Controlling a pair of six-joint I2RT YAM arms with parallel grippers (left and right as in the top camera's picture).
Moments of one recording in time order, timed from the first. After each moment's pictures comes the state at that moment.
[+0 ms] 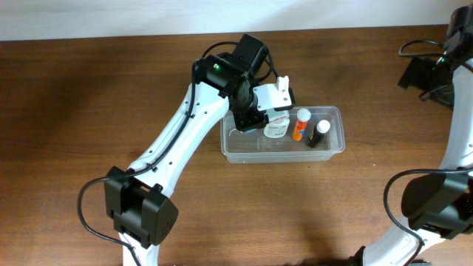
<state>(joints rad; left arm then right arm) -0.58 2.04 2.04 -1.23 0.26 0.82 -0.35 1.93 2.07 -1.41 0.18 0.27</state>
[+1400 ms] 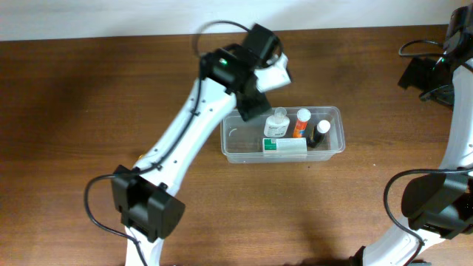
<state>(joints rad) -0.60 2.10 2.19 -1.20 -0.15 0.60 -0.35 1.93 2.07 -1.41 0.18 0.27</state>
